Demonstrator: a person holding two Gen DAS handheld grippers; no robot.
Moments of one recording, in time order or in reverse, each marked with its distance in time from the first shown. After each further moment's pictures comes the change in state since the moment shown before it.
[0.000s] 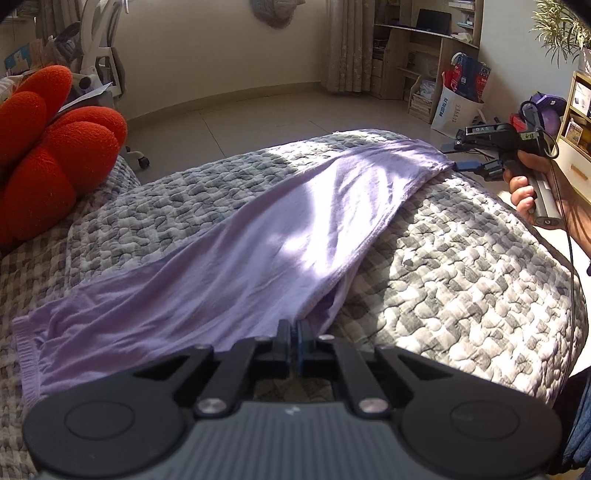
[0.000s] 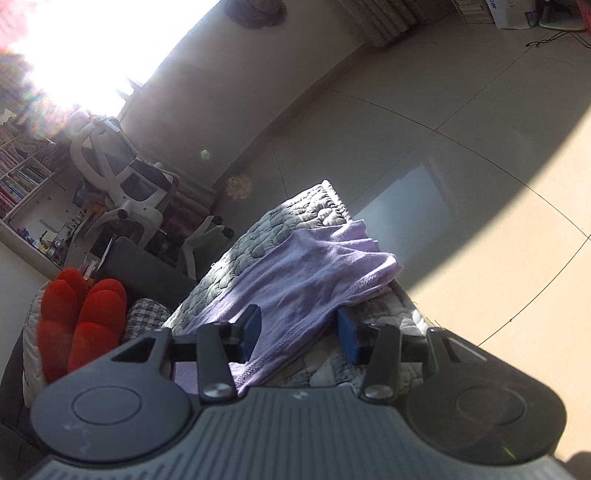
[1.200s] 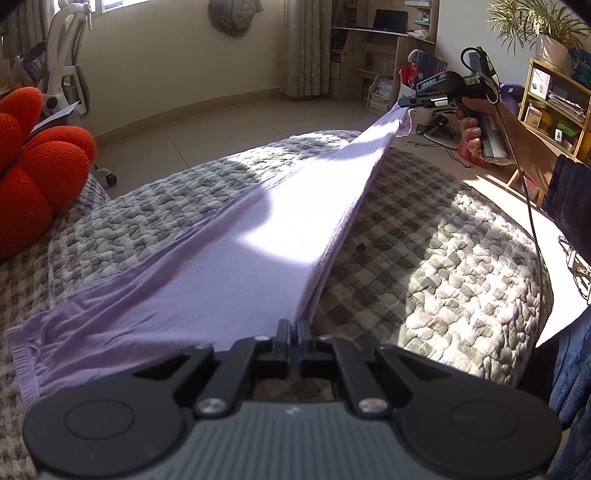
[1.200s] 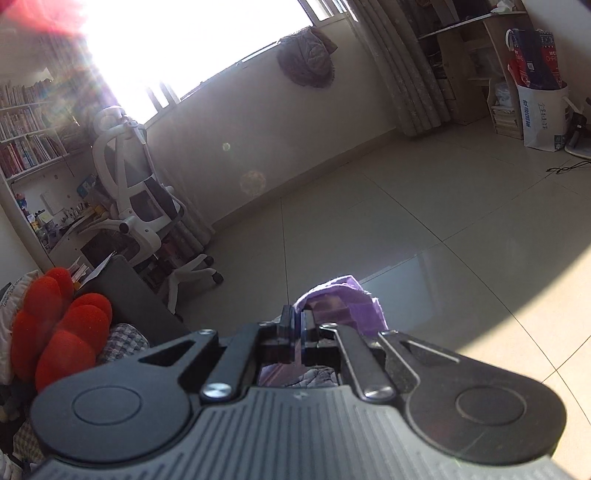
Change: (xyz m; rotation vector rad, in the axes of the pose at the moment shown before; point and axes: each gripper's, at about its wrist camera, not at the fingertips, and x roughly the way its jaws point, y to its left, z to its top) left arm -0.018 -0.019 -0.018 0.132 0.004 -0.086; right arm -0.018 0.049 0.038 -0.283 -0.164 -0.104
